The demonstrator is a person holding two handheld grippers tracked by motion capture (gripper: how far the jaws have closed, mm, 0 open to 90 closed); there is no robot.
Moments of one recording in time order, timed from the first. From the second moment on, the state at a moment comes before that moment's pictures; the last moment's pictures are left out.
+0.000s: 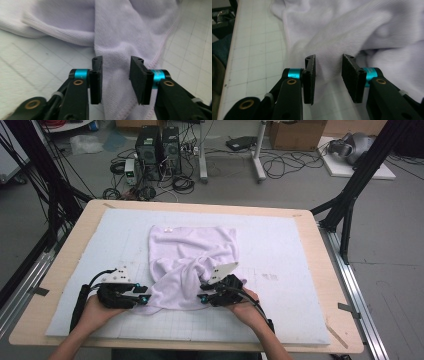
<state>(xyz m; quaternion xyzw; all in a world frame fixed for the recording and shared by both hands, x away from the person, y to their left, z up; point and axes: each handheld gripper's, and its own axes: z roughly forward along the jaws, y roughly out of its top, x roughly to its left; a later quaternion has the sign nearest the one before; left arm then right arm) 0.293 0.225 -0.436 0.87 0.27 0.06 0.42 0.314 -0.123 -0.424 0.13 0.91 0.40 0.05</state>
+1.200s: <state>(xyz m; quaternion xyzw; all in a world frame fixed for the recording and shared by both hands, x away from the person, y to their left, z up) 0.270 0.206 -0.431 0.87 0.24 0.08 0.42 0.277 -0.177 -0.422 0.15 0.90 0.41 0.06</state>
